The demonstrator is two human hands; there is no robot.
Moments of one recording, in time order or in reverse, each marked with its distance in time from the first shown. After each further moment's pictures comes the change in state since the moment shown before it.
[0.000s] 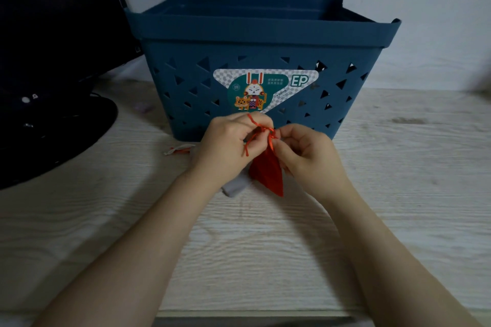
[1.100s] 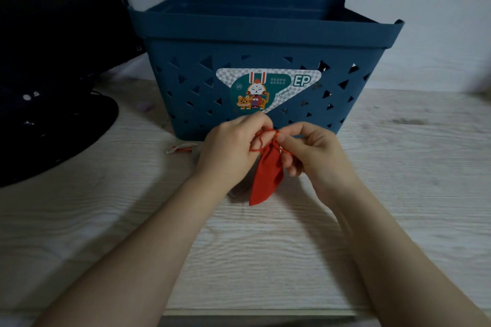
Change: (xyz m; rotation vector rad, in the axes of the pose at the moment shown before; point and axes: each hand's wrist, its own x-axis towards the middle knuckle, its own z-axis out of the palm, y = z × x) left_hand -0.006 0.004 0.004 0.088 -0.001 -0.025; right_hand 0.000 -0.016 -0.004 0.462 -0.003 0.253
